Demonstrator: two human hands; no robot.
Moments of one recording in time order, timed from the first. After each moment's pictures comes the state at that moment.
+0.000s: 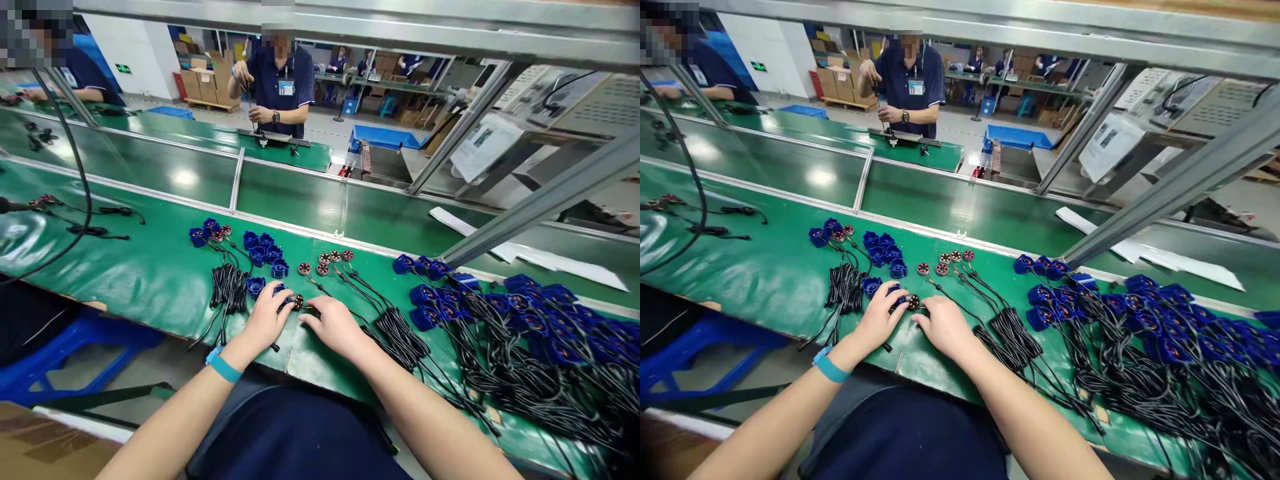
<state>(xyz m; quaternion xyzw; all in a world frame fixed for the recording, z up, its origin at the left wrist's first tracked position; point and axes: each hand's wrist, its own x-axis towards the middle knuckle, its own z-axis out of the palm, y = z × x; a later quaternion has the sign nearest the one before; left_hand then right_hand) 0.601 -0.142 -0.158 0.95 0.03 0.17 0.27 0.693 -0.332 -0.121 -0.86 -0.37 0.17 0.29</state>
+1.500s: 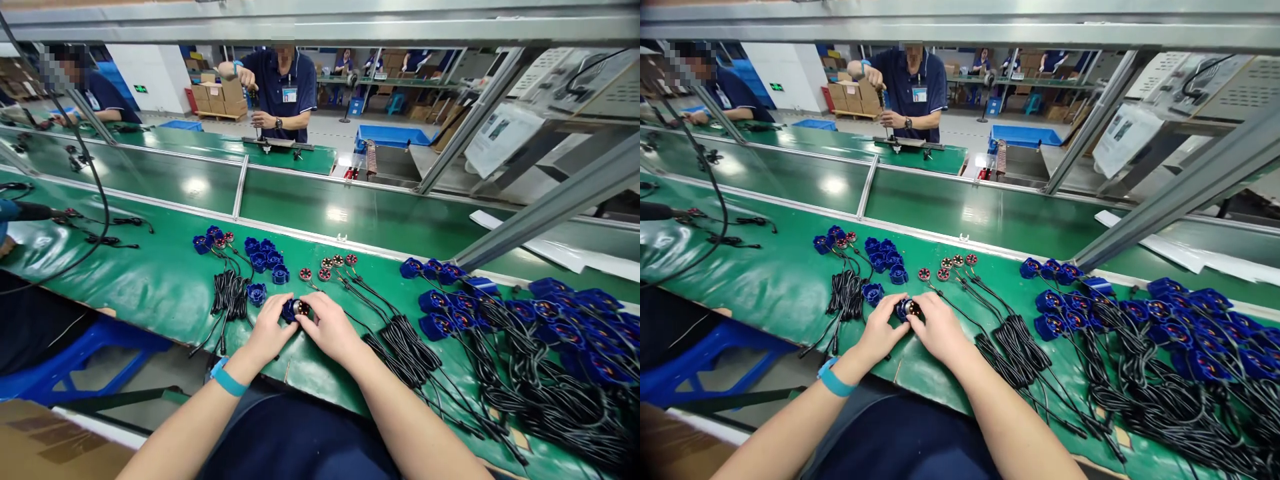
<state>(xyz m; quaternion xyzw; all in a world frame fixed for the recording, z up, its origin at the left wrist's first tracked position) 0.601 -0.155 -0.159 0.92 0.02 0.22 0.33 0.696 -0.327 -0.131 -0.78 -0.41 0.07 0.47</state>
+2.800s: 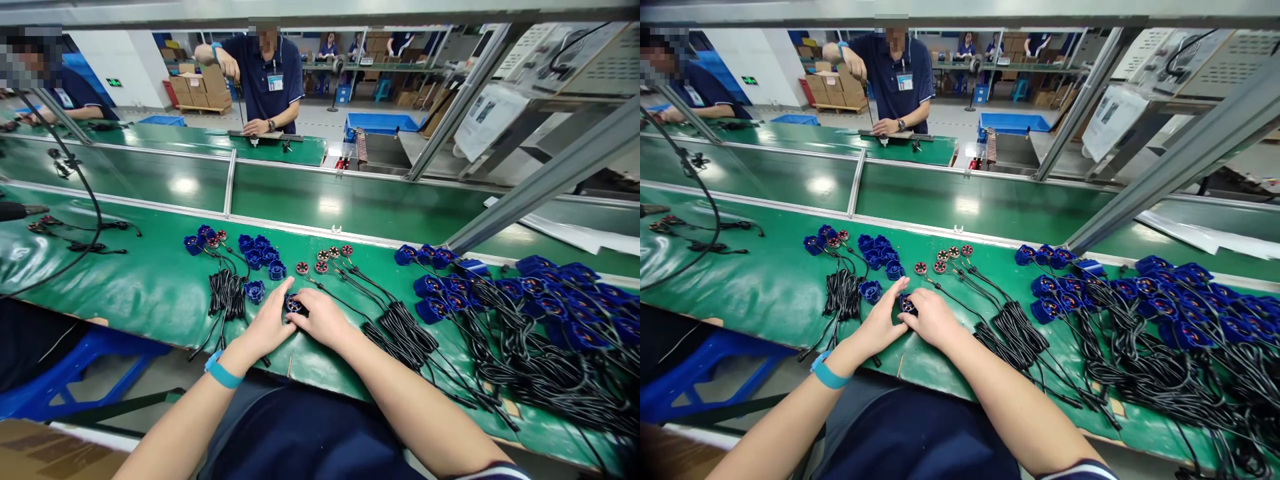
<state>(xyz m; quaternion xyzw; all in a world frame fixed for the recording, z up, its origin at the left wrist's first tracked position) 0.605 -0.143 -0.144 0.93 -0.02 0.06 0.35 0.698 -0.308 -0.138 -0.80 -0.43 0.11 0.40</state>
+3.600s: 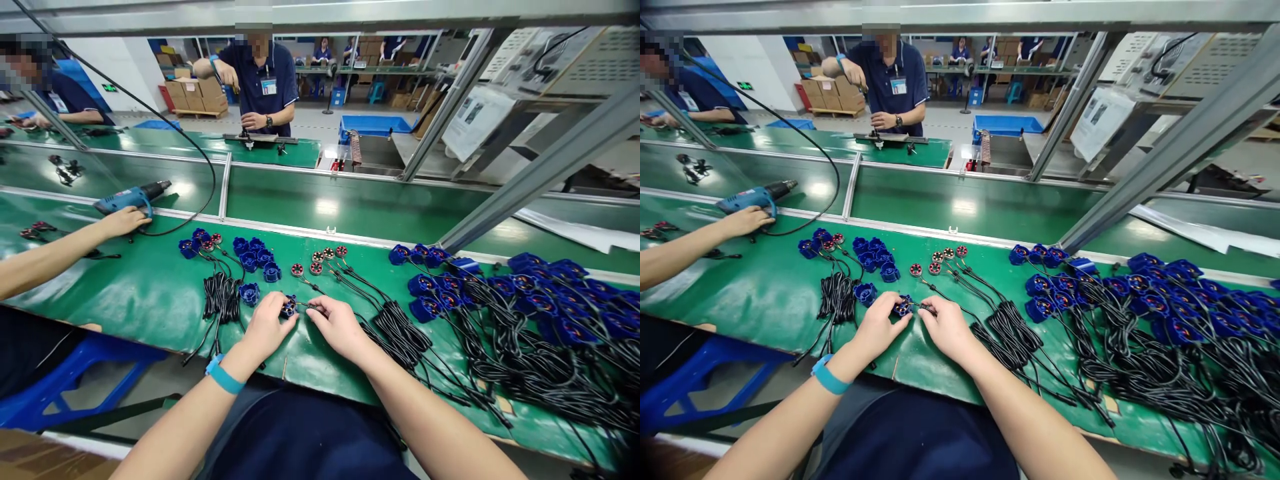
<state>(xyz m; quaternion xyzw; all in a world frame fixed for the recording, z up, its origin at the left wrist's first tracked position) 0.607 -0.155 -0.149 0.96 -0.01 0.16 0.23 0.694 -0.350 -0.143 -0.78 -0.25 0.19 0.54</state>
